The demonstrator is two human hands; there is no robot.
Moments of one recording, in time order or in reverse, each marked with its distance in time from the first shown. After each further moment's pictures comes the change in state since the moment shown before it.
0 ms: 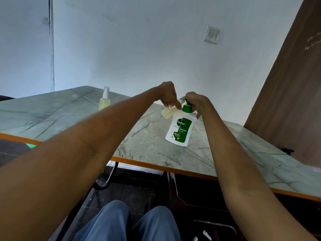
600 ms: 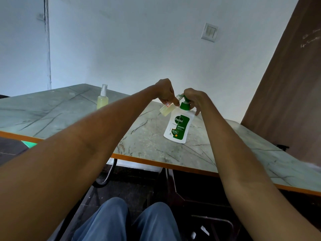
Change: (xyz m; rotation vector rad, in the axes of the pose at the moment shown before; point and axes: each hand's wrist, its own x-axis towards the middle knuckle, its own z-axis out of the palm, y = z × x) left_hand -0.006 -0.002 0.003 -0.051 0.032 -0.013; right_hand -0.008 0.000 -0.002 -0.002 -0.016 0.040
